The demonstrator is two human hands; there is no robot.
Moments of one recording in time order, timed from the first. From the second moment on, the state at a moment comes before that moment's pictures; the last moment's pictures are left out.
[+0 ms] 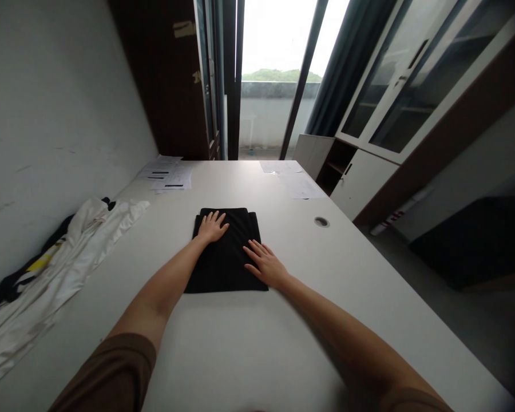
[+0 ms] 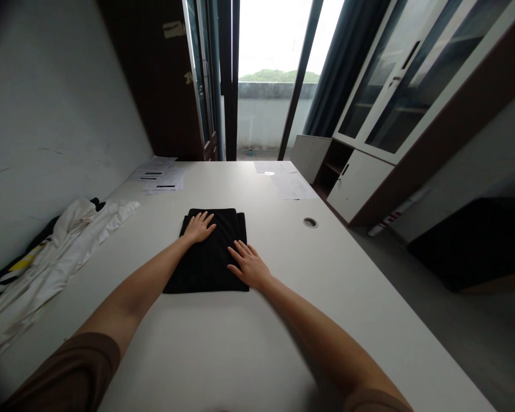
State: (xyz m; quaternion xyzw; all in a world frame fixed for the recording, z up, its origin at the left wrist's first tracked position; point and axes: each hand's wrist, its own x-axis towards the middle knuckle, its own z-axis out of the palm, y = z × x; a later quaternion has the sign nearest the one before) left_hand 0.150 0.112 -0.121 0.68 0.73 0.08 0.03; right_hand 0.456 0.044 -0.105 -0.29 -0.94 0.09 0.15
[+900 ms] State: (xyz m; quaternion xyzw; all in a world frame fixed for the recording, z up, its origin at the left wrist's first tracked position) left_hand 0.135 -0.058 -0.102 0.71 0.69 0.15 -0.05; right_hand 0.456 0.047 -0.104 -0.34 -0.91 0.12 0.21
